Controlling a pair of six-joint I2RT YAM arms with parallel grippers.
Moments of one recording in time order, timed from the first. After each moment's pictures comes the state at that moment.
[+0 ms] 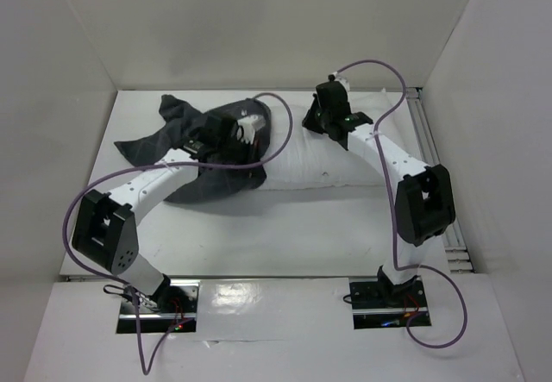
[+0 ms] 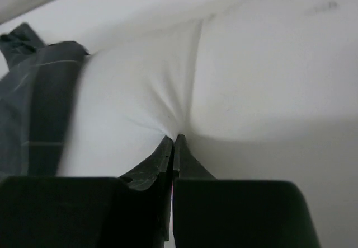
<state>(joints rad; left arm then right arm) -0.48 1.56 1.28 -0.41 0.50 -0.23 0.40 1.74 1.46 -0.29 0.14 0.64</state>
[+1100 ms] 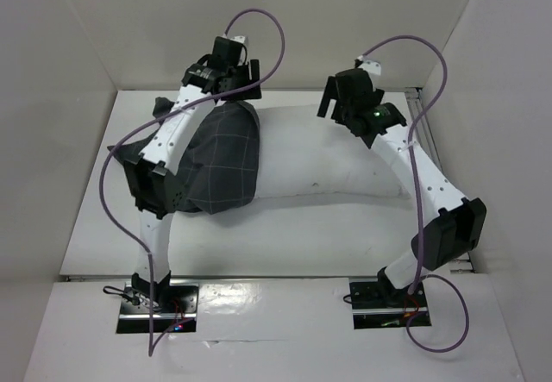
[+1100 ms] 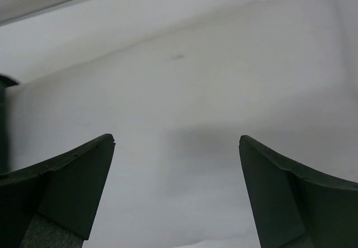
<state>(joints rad) -0.39 2.05 2.29 -0.88 -0.02 -0.36 0.45 1.54 1.58 -0.62 0.42 0.50</state>
